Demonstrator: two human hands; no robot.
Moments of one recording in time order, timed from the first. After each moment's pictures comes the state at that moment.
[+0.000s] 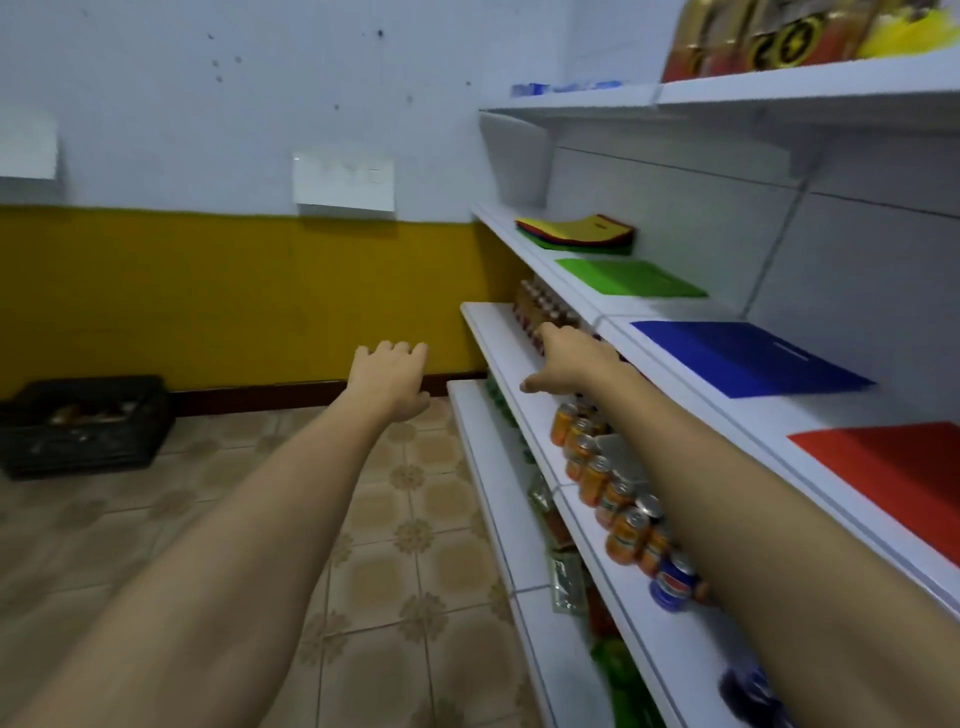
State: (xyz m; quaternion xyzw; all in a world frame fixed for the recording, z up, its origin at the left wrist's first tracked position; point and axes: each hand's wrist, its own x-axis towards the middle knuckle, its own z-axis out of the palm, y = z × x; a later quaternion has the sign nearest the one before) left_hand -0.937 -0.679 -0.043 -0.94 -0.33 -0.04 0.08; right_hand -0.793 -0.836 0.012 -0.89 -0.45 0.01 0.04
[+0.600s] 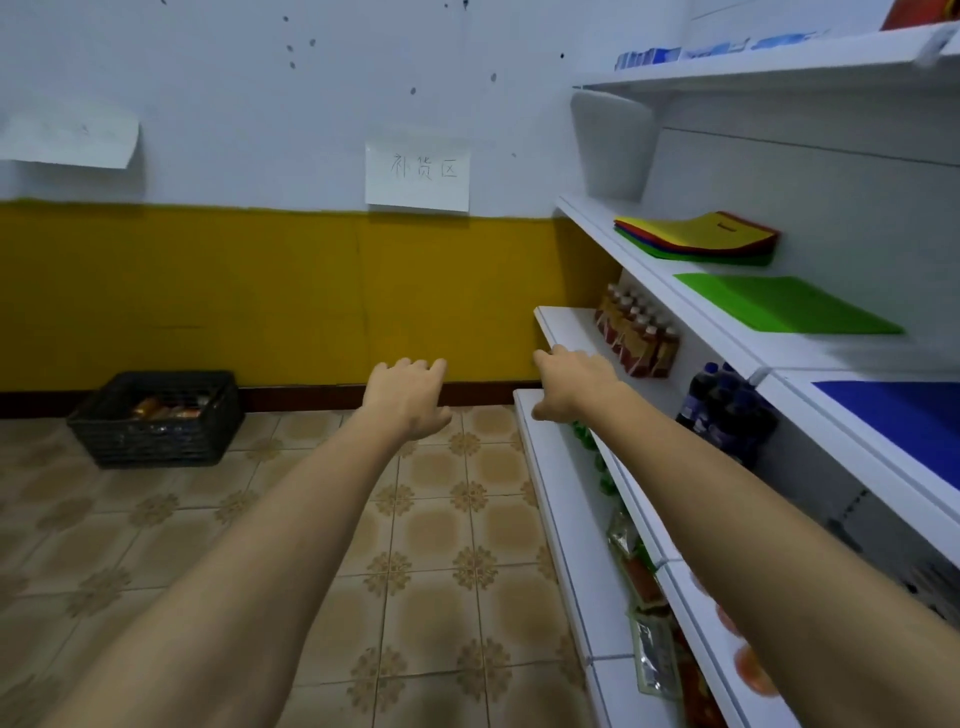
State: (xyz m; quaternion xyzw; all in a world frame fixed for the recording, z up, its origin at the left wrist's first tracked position) left_hand -0.908 -0.478 -0.077 -0.92 -0.37 -0.03 0.10; right_hand -0.741 -0.597 -0.043 -0.83 -0.55 -0.06 -0.05
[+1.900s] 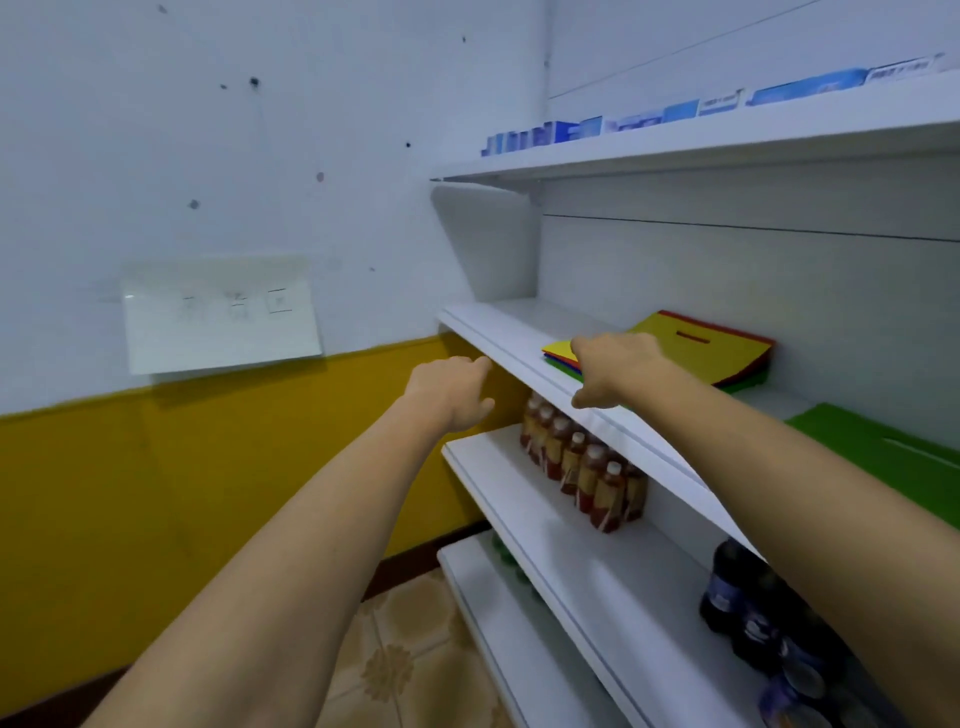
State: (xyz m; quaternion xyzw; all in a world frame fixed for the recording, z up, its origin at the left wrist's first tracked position) left_hand -0.432 -0.112 0.022 -0.97 -0.16 -0.12 0.11; right_hand -0.342 -0.288 0.063 -0.93 -0.34 -0.13 -0.11
